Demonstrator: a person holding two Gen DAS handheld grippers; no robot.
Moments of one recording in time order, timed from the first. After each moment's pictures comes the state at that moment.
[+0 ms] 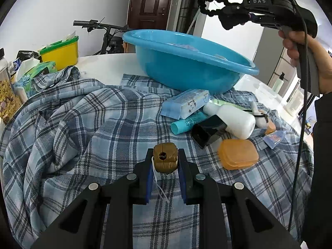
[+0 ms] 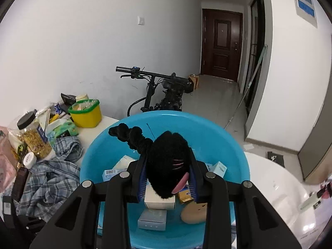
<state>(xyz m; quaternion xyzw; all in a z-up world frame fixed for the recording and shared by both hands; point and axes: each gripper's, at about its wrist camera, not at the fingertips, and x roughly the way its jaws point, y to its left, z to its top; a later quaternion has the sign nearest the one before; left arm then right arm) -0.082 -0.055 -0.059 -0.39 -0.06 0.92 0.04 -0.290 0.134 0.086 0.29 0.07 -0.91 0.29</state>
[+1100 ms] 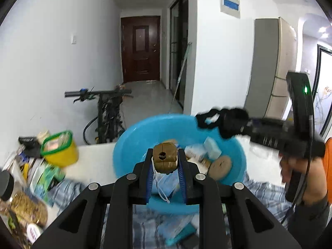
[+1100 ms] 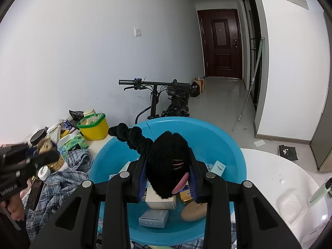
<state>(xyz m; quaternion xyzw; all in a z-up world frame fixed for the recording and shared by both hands) -0.193 -0.030 0.124 -0.27 0.01 0.96 0.05 -0.295 0.169 0.096 0.28 0.02 -0.91 0.30</state>
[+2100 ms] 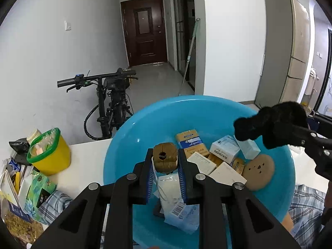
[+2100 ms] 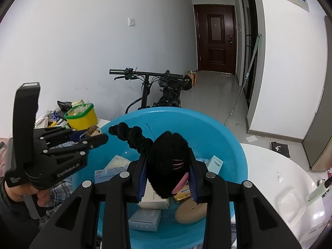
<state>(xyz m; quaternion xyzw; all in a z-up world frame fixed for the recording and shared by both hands) -0.308 -0.044 0.053 -0.34 0.04 0.94 0.01 -0.309 0.153 0.071 0.30 0.04 -0.91 0.27</state>
